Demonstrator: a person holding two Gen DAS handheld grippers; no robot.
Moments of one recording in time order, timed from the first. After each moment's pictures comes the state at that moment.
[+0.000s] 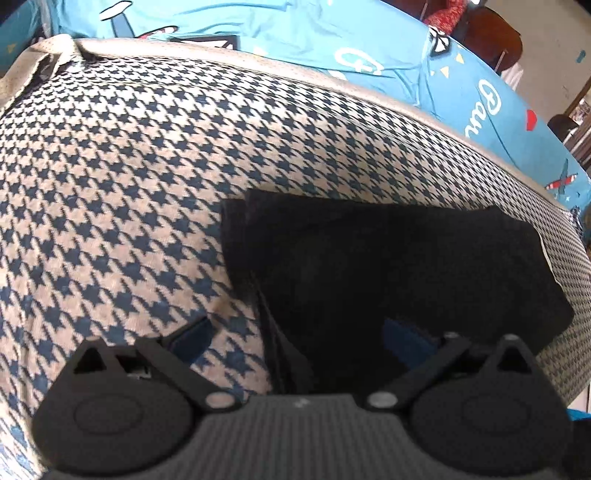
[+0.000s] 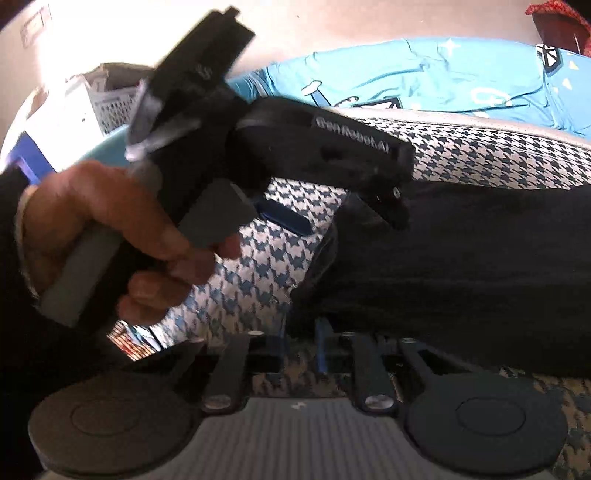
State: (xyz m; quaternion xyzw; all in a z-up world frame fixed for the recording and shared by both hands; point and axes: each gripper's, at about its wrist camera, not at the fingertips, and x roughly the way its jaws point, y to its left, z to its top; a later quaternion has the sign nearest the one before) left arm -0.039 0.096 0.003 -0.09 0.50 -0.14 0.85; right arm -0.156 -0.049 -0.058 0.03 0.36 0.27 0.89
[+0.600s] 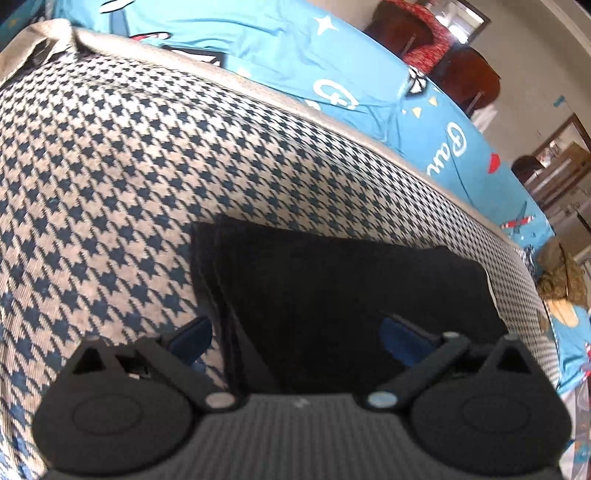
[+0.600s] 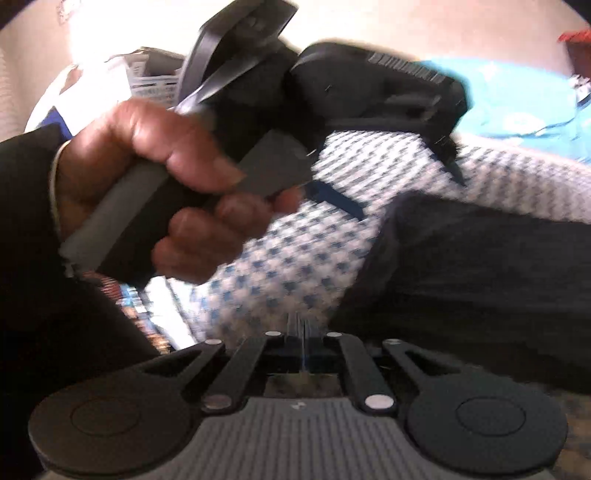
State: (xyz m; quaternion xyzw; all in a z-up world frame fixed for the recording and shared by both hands) left arm -0.043 0.103 0.025 -0.16 0.48 -0.20 0.84; right arm -0.179 -0.034 -0.043 -0.01 0.33 0.29 0.90
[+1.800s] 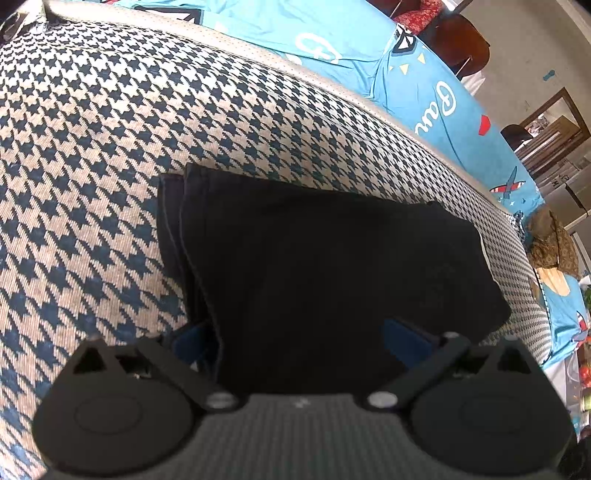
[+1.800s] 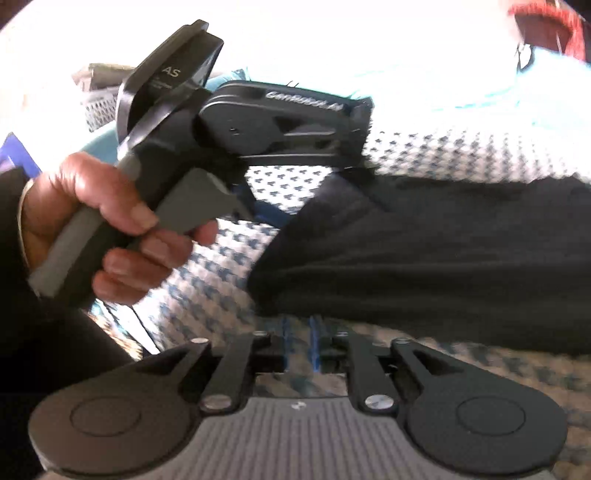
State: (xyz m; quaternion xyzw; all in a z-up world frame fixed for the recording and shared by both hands) left arm -0.039 0.093 -0.007 -0.17 0.52 -0.23 0.81; right arm -0.194 -0.058 -0.044 0.01 0.36 0.22 0.91
